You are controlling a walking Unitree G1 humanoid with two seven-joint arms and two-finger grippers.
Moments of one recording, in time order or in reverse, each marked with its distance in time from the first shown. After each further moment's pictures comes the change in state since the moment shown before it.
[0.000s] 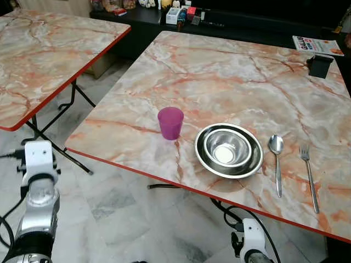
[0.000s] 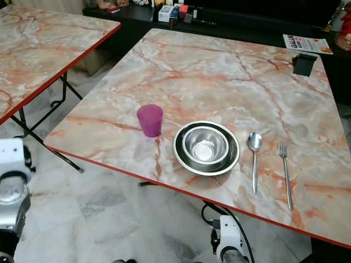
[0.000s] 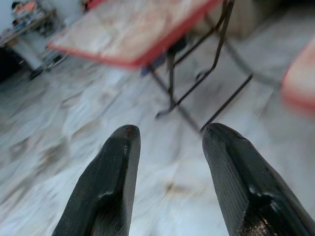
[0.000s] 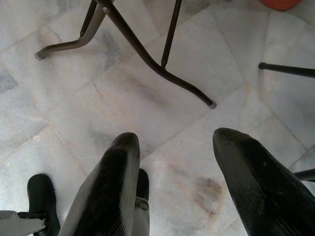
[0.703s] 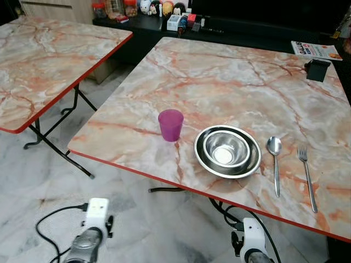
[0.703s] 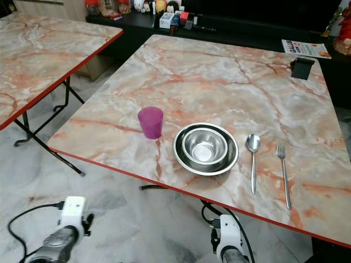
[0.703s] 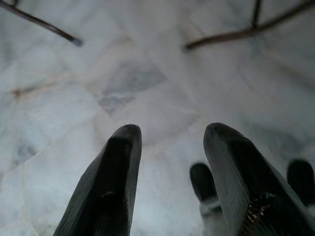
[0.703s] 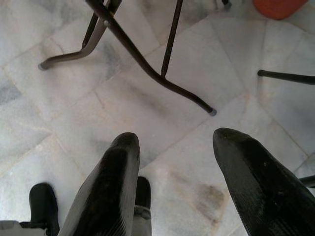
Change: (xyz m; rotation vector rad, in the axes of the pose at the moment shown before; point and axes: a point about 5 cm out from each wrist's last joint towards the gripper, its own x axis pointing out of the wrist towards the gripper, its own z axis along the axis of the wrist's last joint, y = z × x) left arm -0.100 -0.113 -0.101 0.056 0.483 -0.700; right arm 0.000 0.000 0.001 0.002 -0.001 -0.002
